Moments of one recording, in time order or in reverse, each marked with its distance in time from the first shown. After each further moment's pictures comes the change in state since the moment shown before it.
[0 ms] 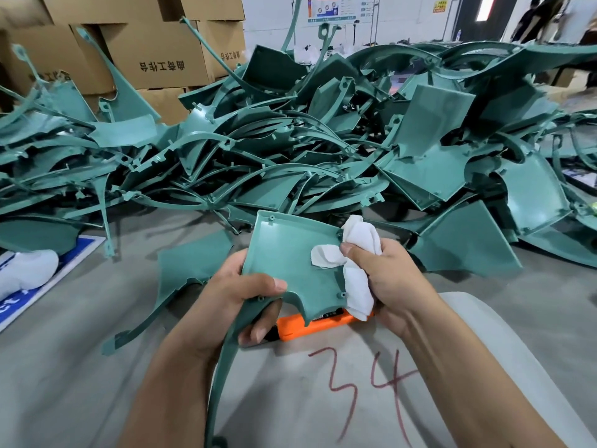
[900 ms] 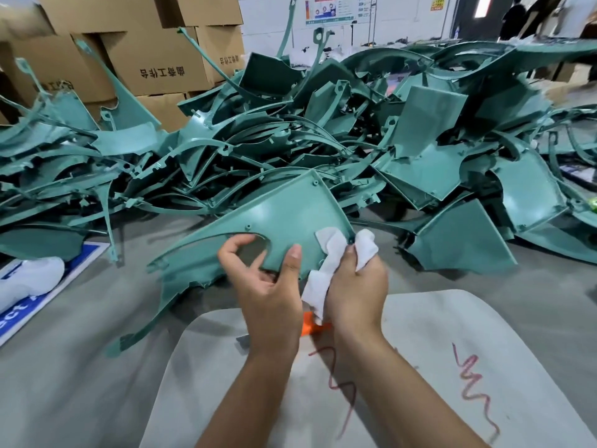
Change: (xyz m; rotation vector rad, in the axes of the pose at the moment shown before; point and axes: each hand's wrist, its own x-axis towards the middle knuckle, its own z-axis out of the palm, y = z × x) left_hand 0.038 -0.043 0.063 0.027 0.820 0.568; right_hand 0.005 0.040 0.047 -0.130 0.568 -0.271
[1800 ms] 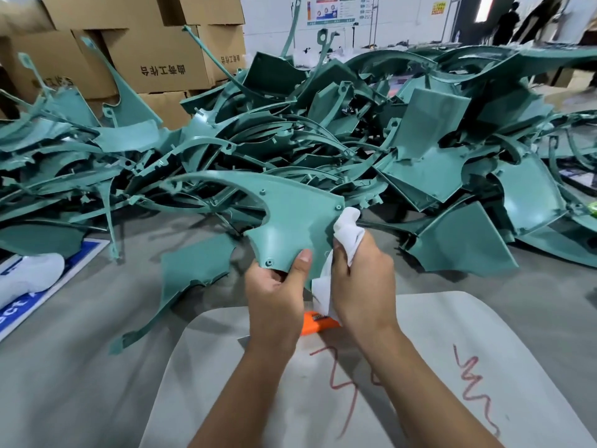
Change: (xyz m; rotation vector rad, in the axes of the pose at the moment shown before) left_hand 0.001 0.000 -0.003 -0.050 -0.162 -0.161; right_hand 0.014 -0.004 -0.016 -0.407 -0.193 -0.452
